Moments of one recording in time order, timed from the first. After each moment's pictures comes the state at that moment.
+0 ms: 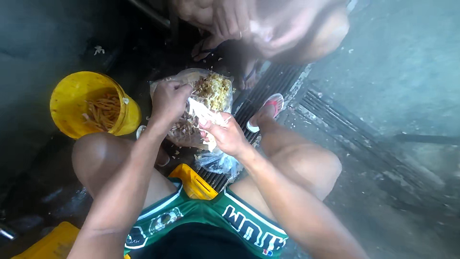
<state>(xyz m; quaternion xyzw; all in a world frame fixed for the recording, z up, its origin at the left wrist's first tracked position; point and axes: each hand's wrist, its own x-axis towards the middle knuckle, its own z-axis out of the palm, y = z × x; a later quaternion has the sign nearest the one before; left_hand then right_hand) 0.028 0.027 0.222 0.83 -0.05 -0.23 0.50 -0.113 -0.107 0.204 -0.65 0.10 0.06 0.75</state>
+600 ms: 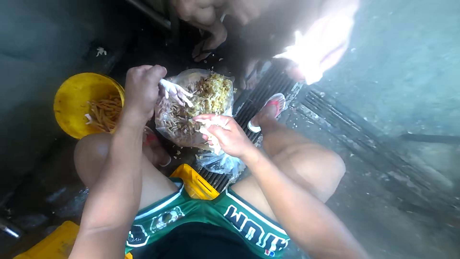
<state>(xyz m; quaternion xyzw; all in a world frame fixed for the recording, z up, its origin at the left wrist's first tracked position) 0.060 0.062 0.244 0.76 -0.04 -0.18 0.62 -0.119 -0.117 0.208 -0.70 0.12 0.13 0.69</state>
